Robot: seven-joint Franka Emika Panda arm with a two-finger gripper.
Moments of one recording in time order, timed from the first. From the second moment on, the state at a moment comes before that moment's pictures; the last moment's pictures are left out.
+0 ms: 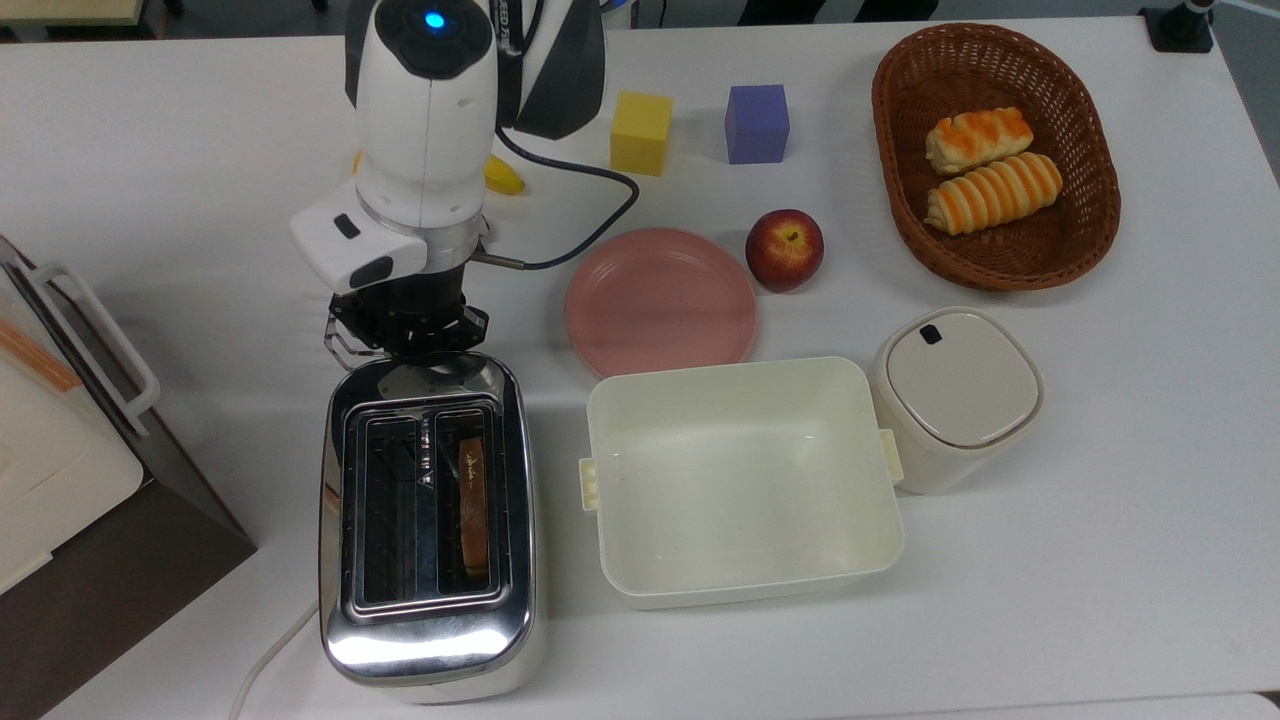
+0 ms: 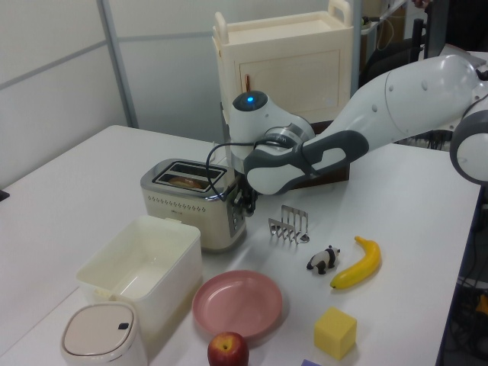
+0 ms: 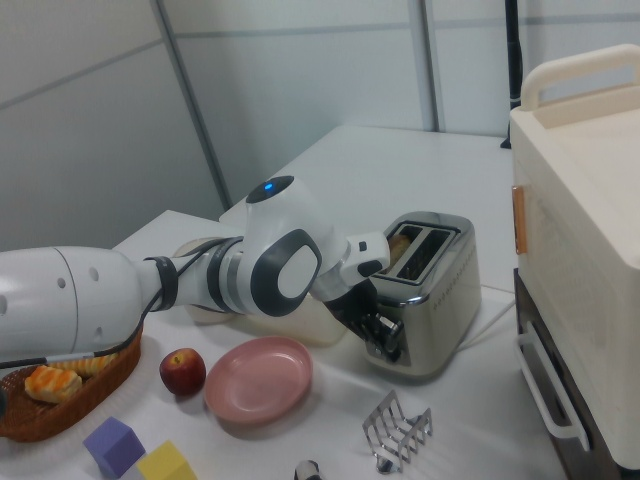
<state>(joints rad) -0.07 0.44 -0.02 -1.64 -0.29 2.32 0.17</state>
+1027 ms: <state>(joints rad) -0.08 0.37 -0.03 -1.61 -0.33 2.29 0.17</state>
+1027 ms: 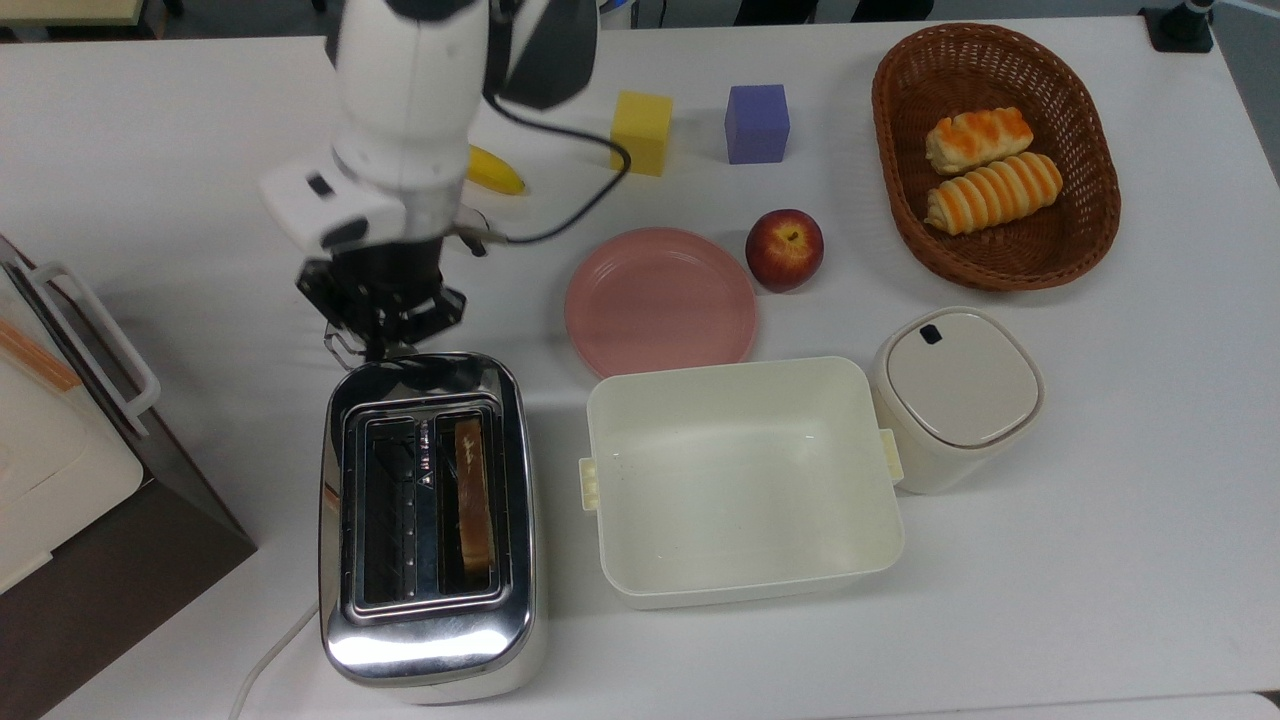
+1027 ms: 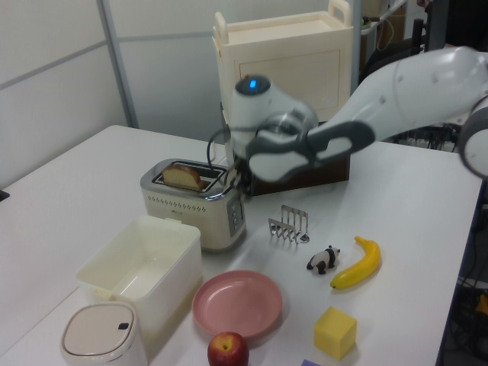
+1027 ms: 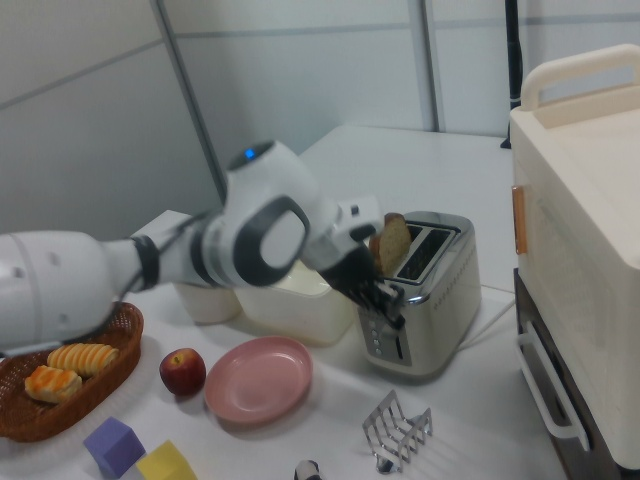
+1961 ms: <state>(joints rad) -0.03 0.02 -0.02 -1.62 -0.23 1.92 0.17</state>
